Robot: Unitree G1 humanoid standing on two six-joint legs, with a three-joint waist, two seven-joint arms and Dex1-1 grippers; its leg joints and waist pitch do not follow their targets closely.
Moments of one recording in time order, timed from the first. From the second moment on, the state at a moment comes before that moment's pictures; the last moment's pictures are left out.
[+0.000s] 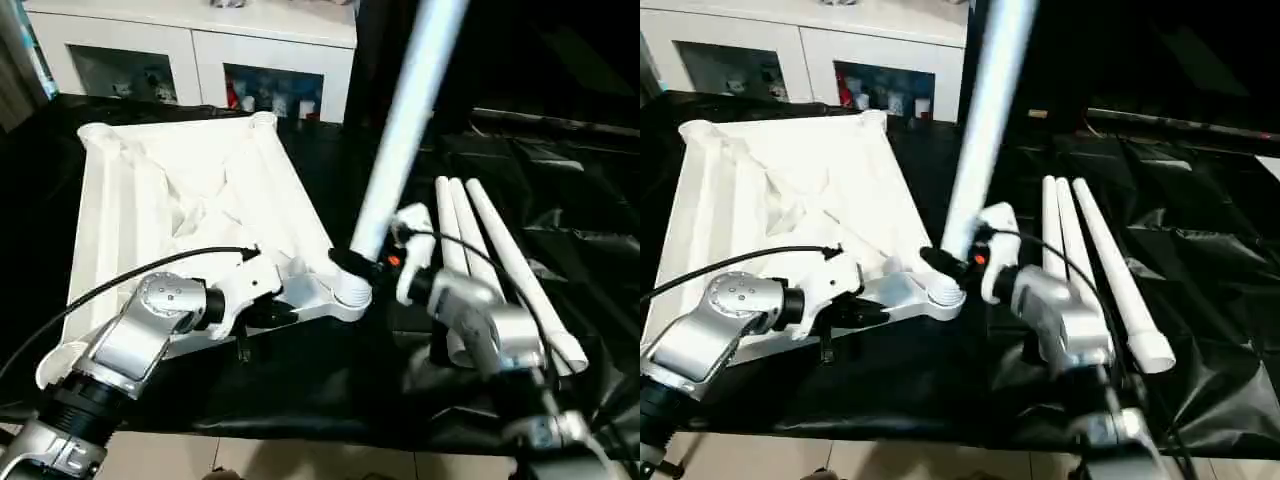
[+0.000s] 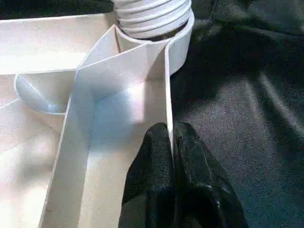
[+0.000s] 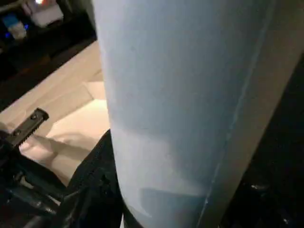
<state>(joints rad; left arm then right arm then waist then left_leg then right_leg) -0.40 0.54 -0.33 0.16 -0.03 0.34 -1.04 -0.43 -0.11 0.03 0.35 0.35 0.40 0.67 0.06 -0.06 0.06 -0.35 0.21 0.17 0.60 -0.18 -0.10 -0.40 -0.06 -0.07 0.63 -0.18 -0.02</state>
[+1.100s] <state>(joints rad) -0.41 0.54 -0.35 0.18 0.01 0.30 -1.02 -0.40 -0.15 0.16 0.33 0.18 0.20 0.66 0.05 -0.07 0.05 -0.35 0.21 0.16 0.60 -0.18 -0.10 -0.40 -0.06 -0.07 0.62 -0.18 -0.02</state>
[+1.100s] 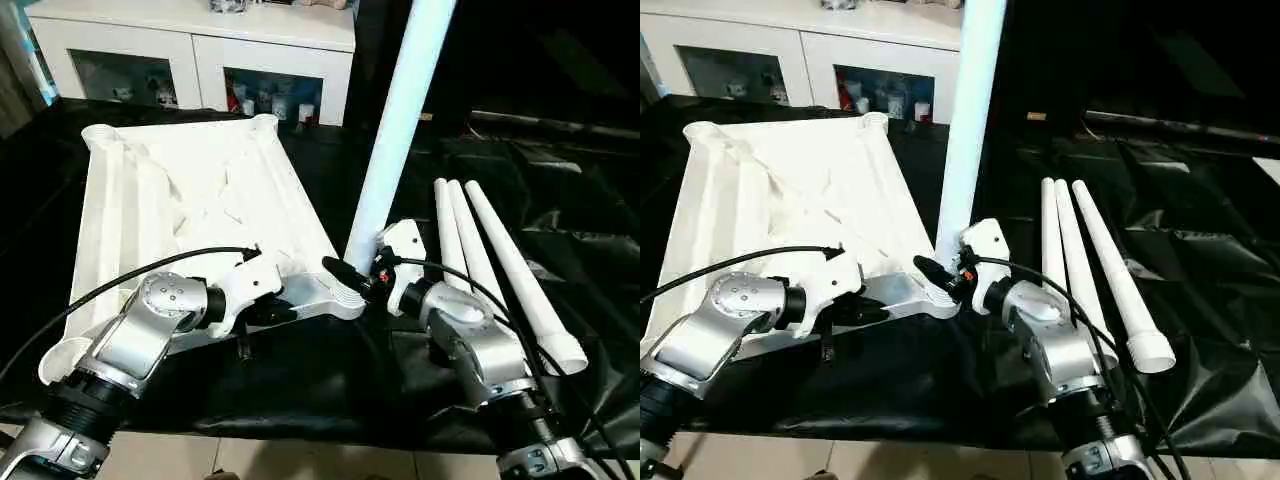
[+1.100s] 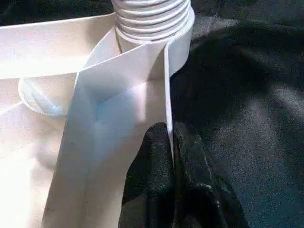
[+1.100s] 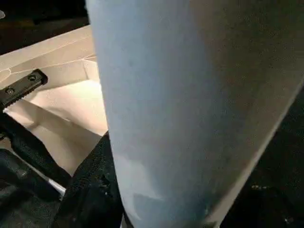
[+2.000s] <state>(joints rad) -0.48 0.58 -0.41 0.29 0.02 0.18 -1.21 -0.41 -0.25 0.20 0.44 0.24 0.07 1.03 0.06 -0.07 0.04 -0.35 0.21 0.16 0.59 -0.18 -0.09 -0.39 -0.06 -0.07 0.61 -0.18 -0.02</state>
